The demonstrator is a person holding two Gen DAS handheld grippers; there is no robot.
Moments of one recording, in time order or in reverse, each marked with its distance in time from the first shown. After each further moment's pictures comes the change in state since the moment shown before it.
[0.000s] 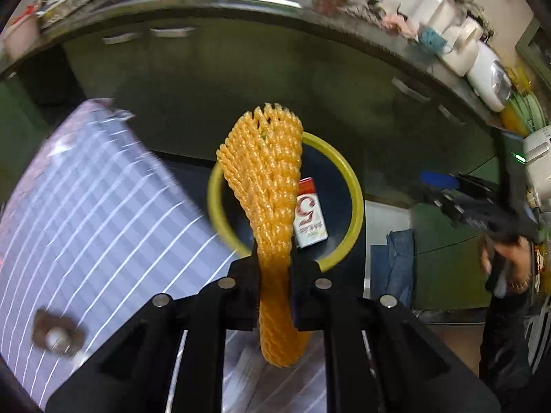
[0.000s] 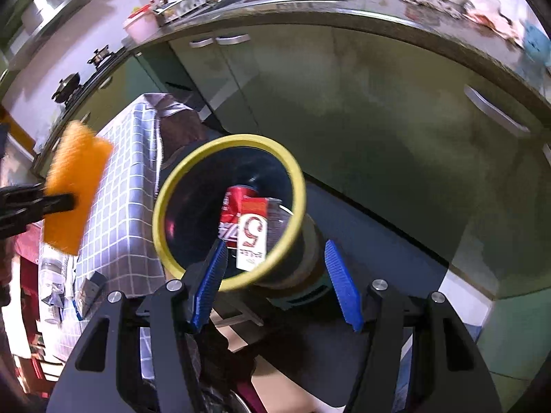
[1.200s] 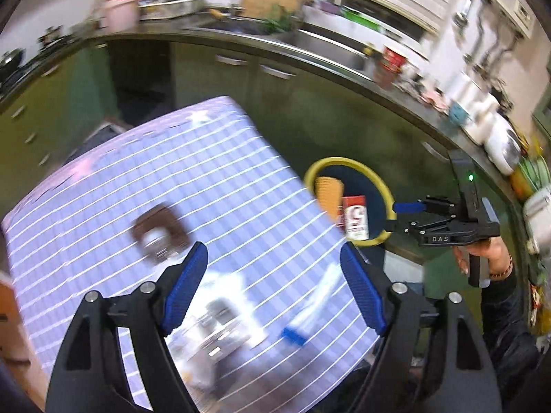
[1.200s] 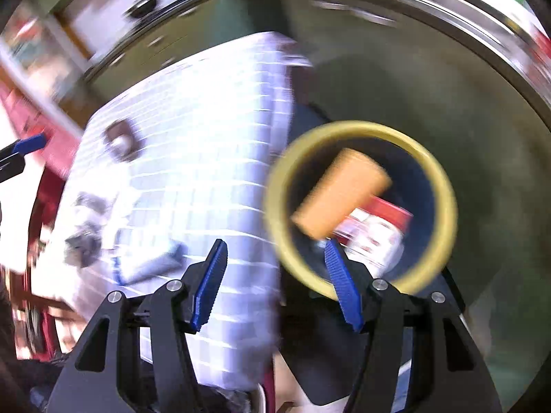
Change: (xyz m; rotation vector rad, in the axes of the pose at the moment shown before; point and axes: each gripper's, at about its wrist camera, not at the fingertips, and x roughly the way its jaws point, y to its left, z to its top) left arm -0.180 0.096 -0.164 -0.255 -0.250 0.140; right arm 0.041 0.187 -0.001 -0.399 0.157 0.171
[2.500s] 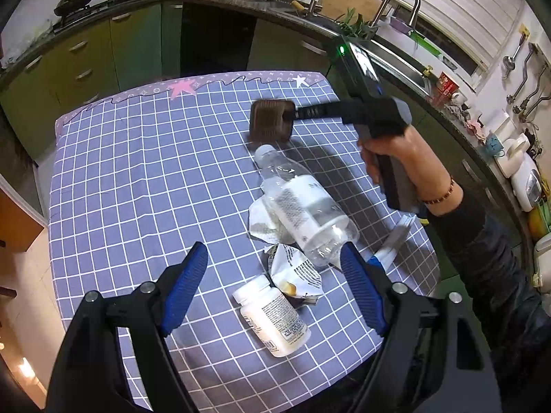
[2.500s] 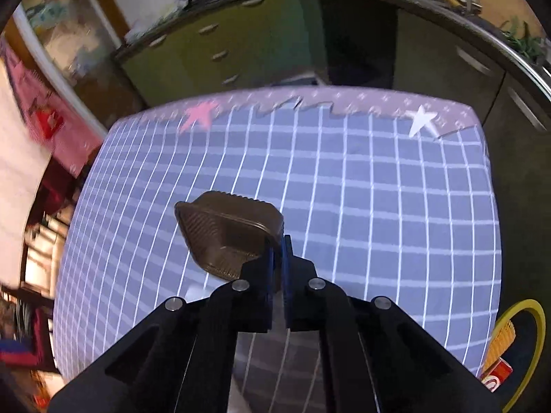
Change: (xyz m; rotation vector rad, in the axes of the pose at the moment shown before) left arm -0.037 0.092 -0.101 -0.210 0.013 0.081; right arm 0.178 0.202 0.190 -0.111 -0.050 0.033
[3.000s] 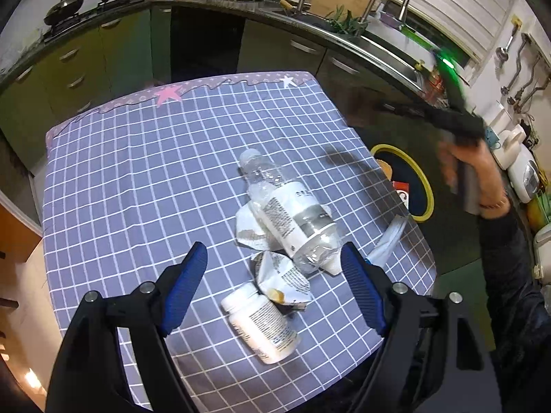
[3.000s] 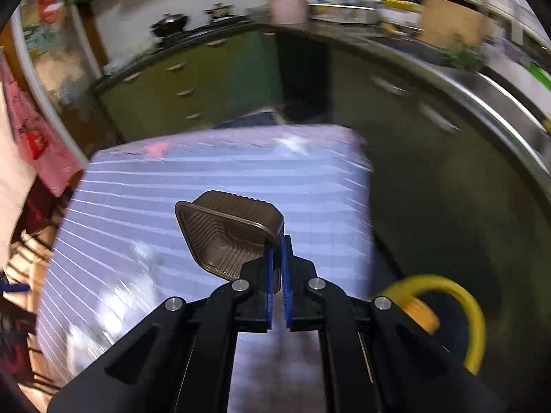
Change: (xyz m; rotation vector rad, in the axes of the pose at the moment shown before) left arm 0.009 -0.015 0.009 0.047 -0.001 -0.021; right arm -0.143 -0.105 -0.064 0.038 -0.140 -0.169
